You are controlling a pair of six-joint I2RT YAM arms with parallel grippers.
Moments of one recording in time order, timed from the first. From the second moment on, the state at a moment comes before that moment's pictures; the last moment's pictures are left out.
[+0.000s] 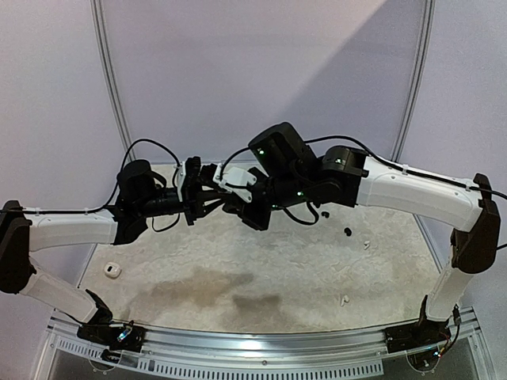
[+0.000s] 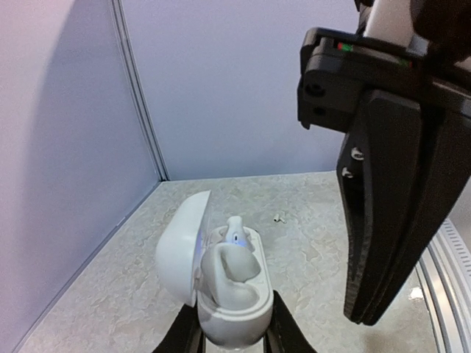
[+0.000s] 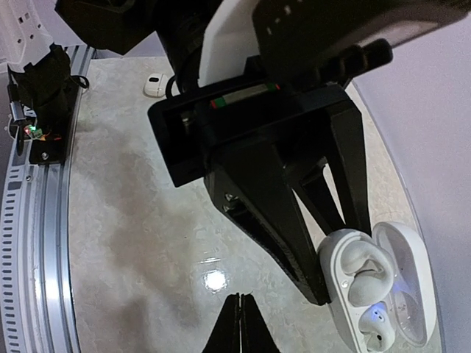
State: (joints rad) left arm -0.60 1.35 0.69 0.66 0.71 0.19; right arm 1.14 1.78 1.74 -0.59 -0.01 -0.33
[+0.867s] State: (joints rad) left arm -0.60 1.35 0.69 0.67 0.73 0.25; right arm 1.10 1.72 1.71 -0.45 0.10 -0.27
